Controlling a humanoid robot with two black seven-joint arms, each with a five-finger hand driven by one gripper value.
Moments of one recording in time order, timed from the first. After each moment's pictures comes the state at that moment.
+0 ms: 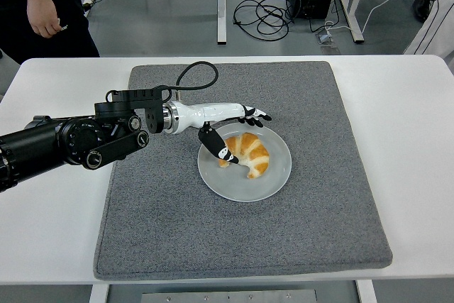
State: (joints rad) left arm -1.24 0.15 0.11 -0.78 1.01 -0.12 -0.40; right arm 0.00 0.00 -0.01 0.22 -0.10 -0.05 0.22
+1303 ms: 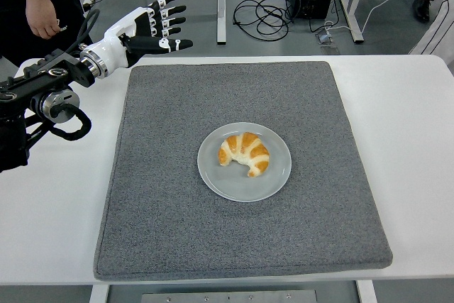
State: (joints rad) left arm -1.15 0.33 -0.18 -0.70 0.09 -0.24 -0.37; right arm 0.00 0.00 -0.01 0.23 -0.10 -0.05 0.22
